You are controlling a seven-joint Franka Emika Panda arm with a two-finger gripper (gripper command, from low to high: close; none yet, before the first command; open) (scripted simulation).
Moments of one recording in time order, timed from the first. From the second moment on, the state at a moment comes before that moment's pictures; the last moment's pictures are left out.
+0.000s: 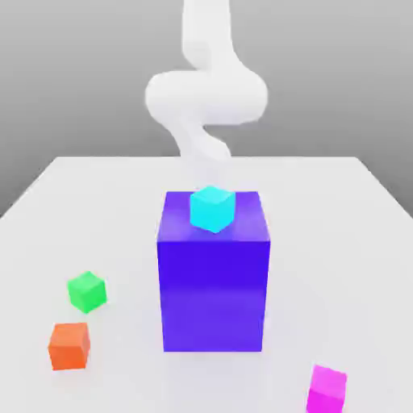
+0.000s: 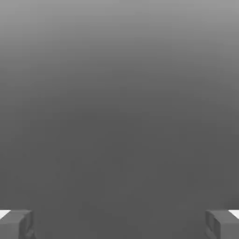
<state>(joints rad) 0.05 -0.71 -0.02 -2.31 0.02 2.33 0.72</state>
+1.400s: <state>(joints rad) 0.39 0.42 -0.04 -2.35 0.04 2.77 -0.09</state>
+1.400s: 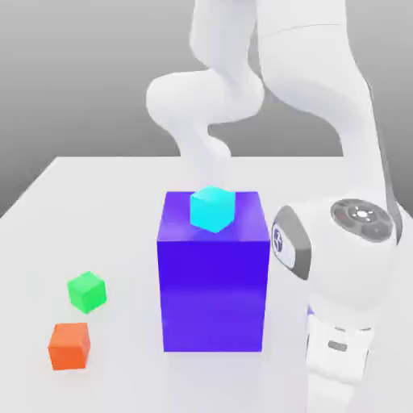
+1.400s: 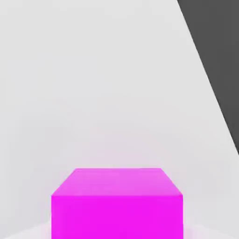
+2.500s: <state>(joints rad) -0.16 -0.12 -0.59 -2.89 -0.05 2.76 0.33</state>
